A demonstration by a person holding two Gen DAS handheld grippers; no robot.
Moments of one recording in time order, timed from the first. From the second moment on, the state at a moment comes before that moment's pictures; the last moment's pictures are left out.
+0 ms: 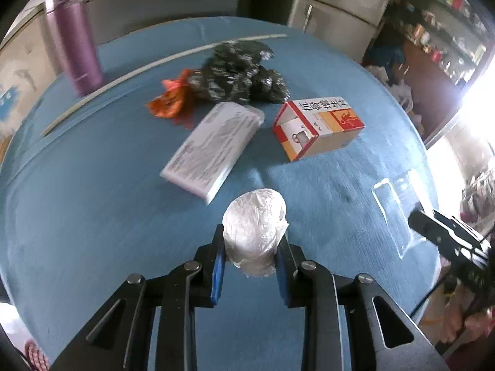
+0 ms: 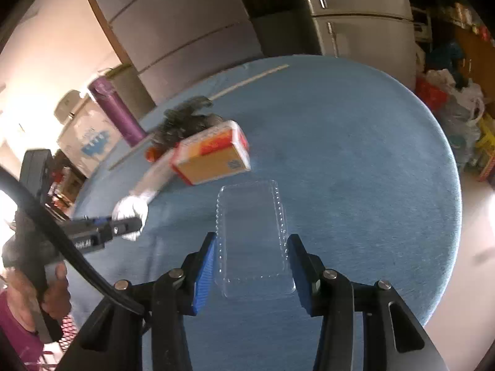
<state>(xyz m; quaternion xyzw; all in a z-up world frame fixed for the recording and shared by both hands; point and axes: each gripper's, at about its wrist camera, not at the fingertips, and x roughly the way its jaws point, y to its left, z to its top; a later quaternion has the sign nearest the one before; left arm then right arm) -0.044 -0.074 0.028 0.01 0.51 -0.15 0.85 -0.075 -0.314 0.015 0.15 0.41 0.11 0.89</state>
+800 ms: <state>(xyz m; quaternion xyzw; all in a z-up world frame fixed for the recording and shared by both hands) -0.295 0.232 0.083 -0.11 0.46 0.20 0.86 -0.114 -0.033 0.070 0.09 0.43 0.44 0.78</state>
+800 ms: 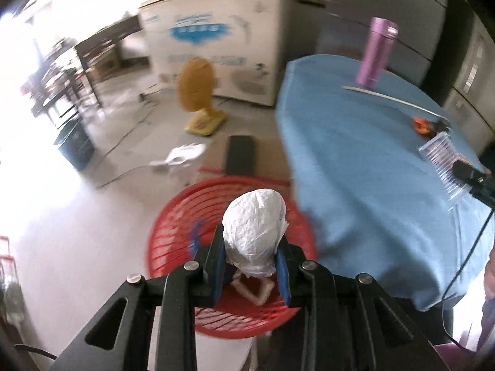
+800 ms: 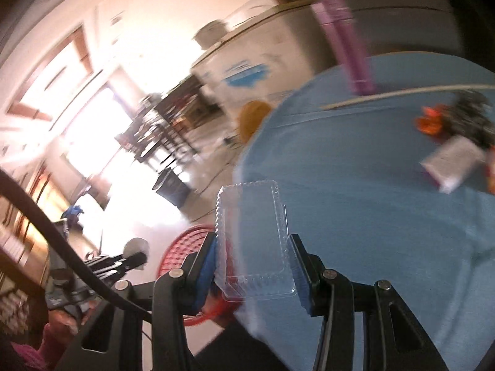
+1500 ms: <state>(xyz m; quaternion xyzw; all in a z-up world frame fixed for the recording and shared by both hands) -0.304 0.269 0.054 -0.09 0.47 0.26 0.84 -0.153 0.105 0.029 0.01 0.49 0.51 0.71</state>
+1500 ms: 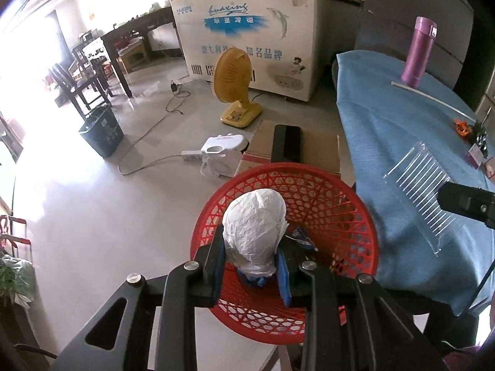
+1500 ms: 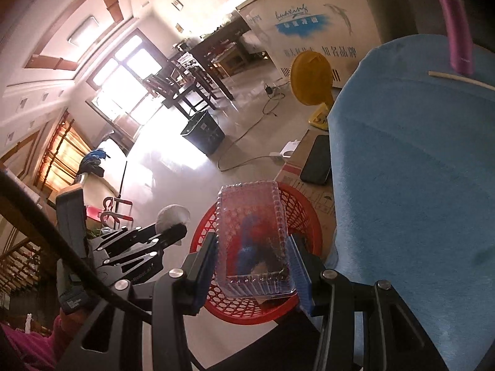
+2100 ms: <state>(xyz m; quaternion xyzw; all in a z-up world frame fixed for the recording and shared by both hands) -0.300 0.276 0.036 -0.08 0.49 0.26 0.83 -0.162 0.129 0.015 0.00 0.51 0.49 0.70</state>
